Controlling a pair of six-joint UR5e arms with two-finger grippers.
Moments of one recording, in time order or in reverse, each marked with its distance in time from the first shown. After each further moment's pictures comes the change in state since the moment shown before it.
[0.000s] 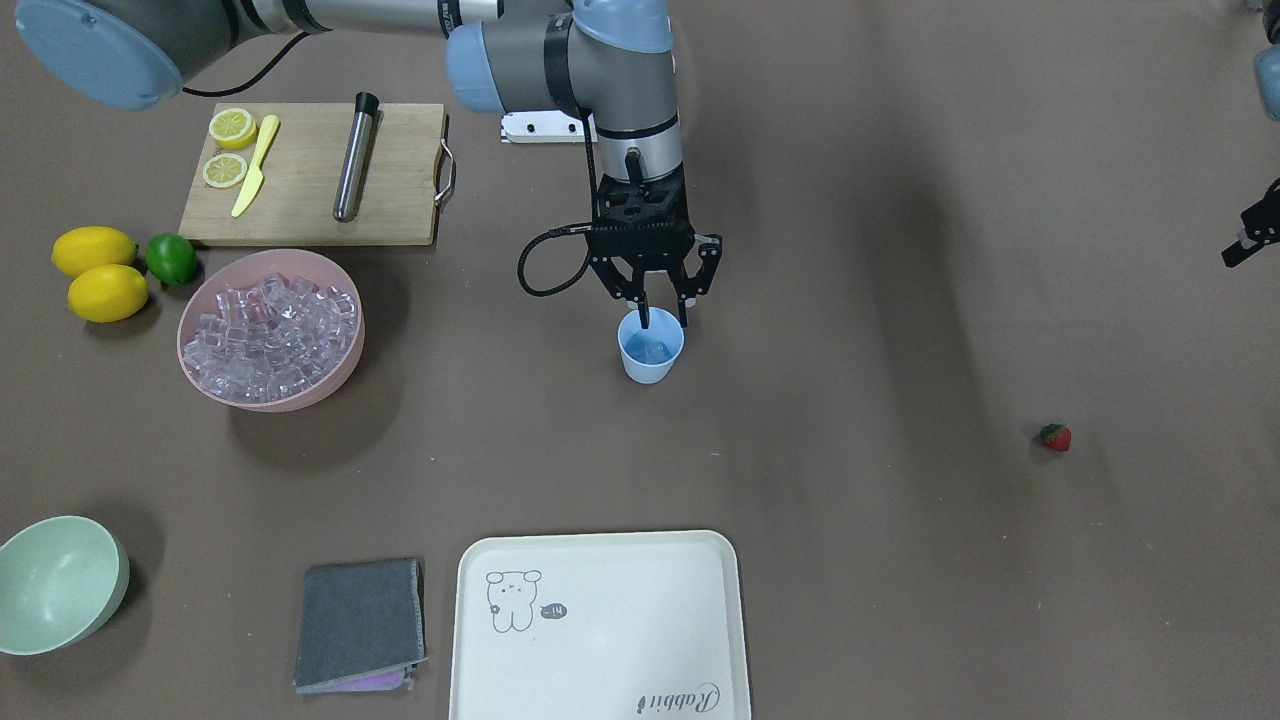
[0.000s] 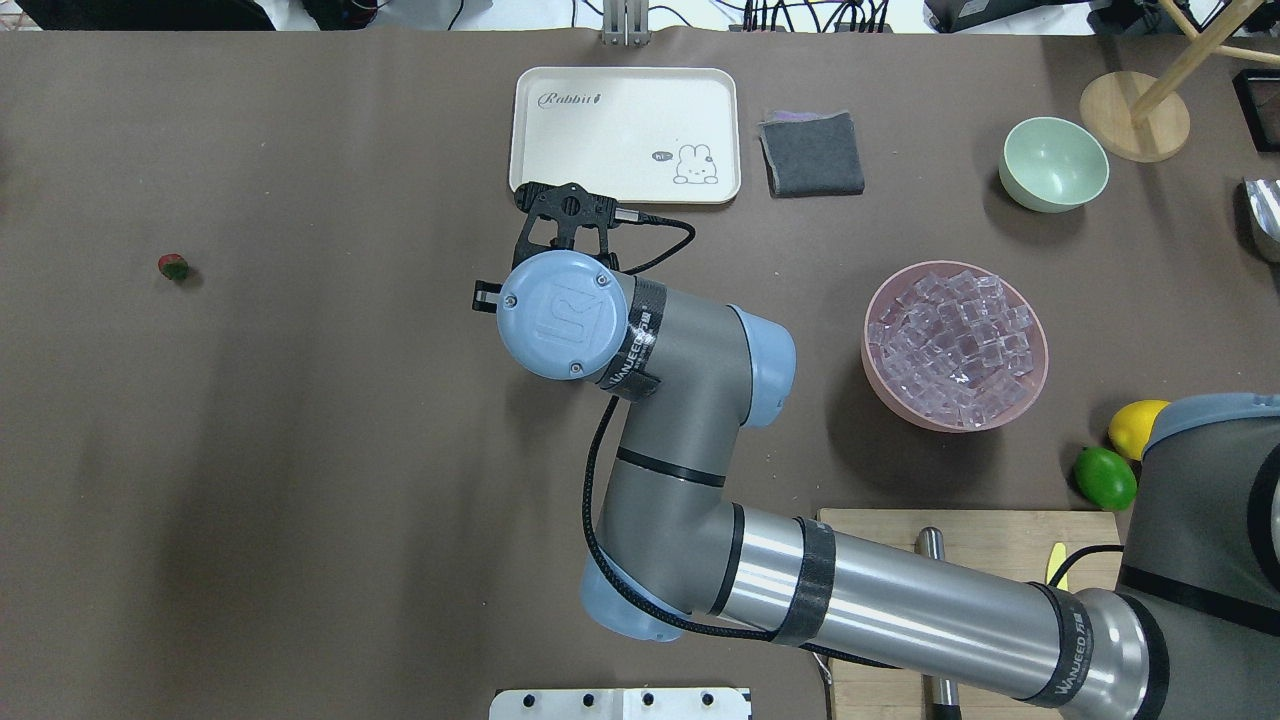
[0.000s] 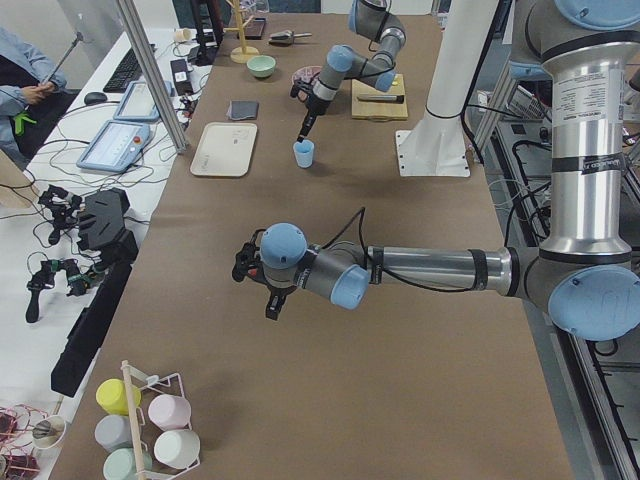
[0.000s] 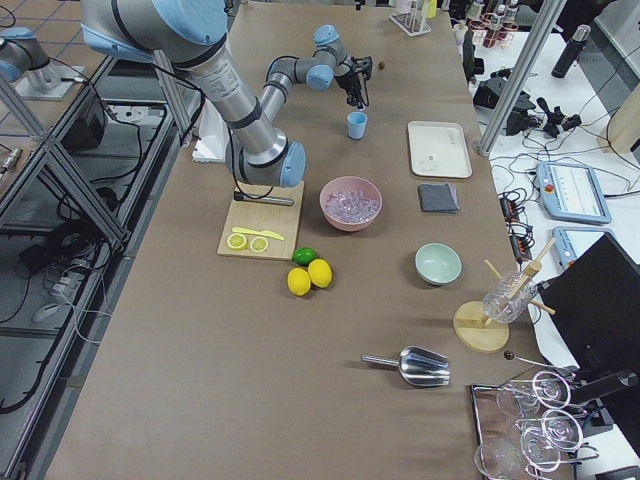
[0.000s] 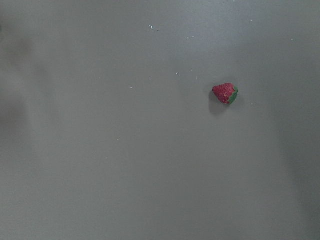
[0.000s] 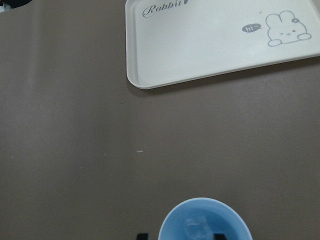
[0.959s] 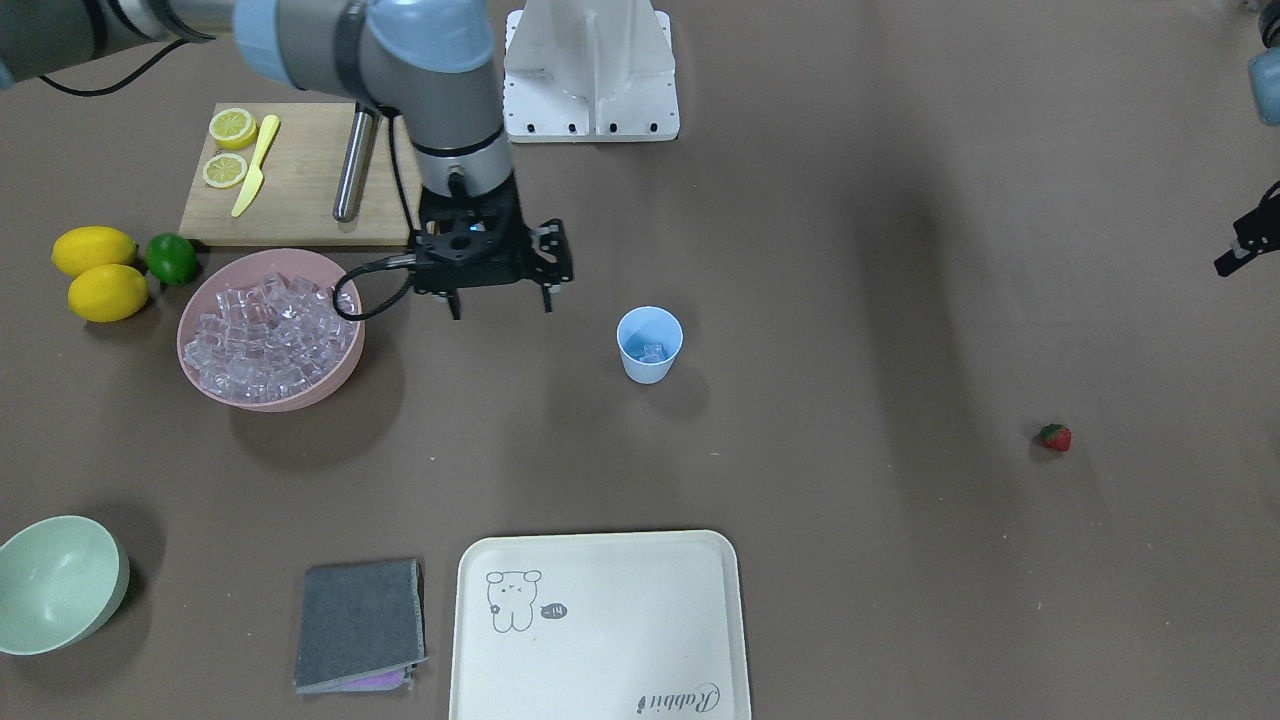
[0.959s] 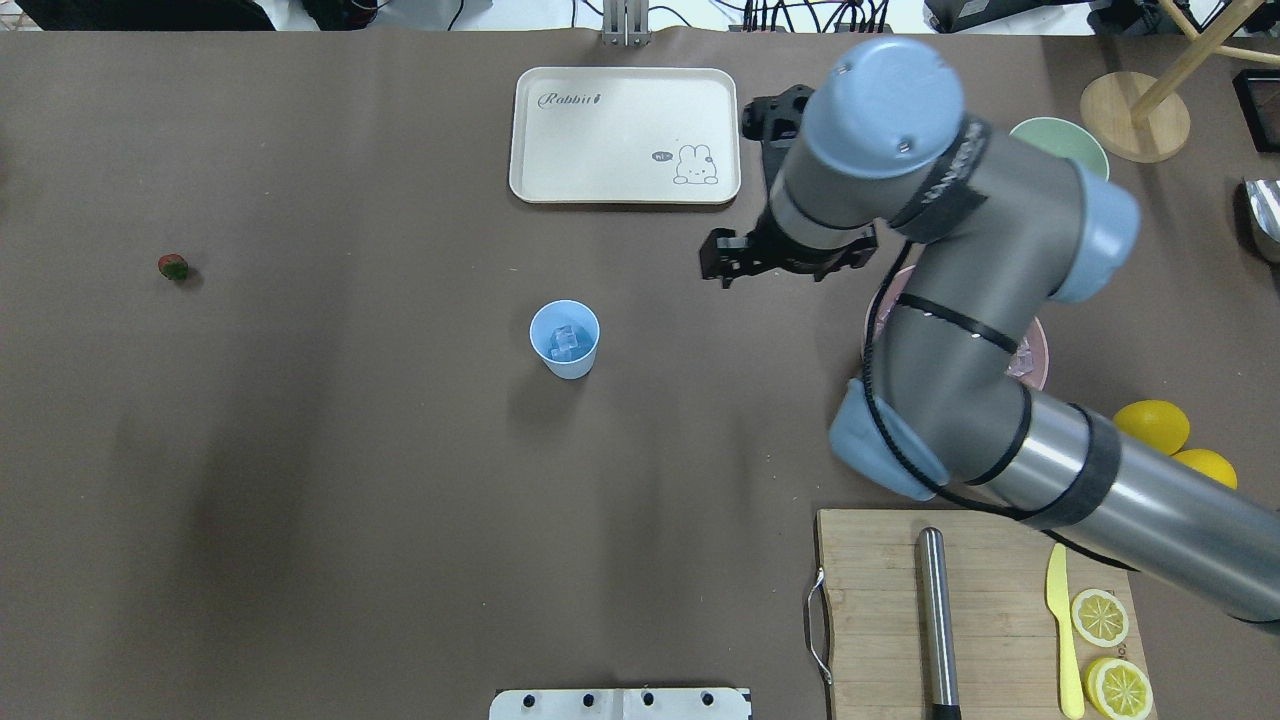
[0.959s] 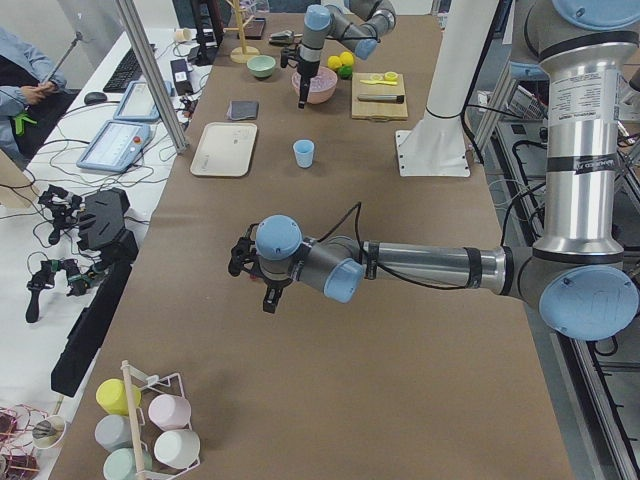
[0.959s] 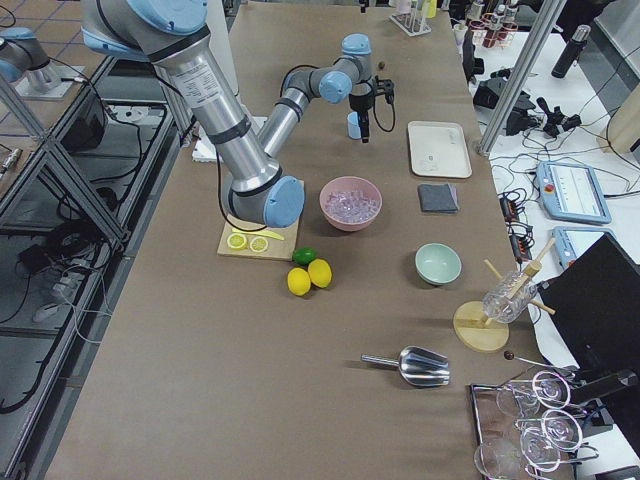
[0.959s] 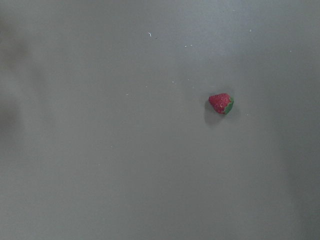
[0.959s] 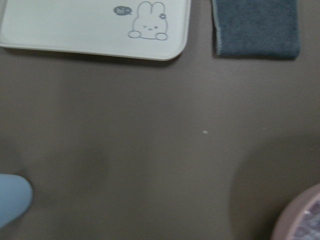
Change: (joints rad) left arm 0.052 -0.066 -0.004 0.010 0.046 -0.133; right arm 0.327 -0.333 0.355 -0.306 0.482 -0.523
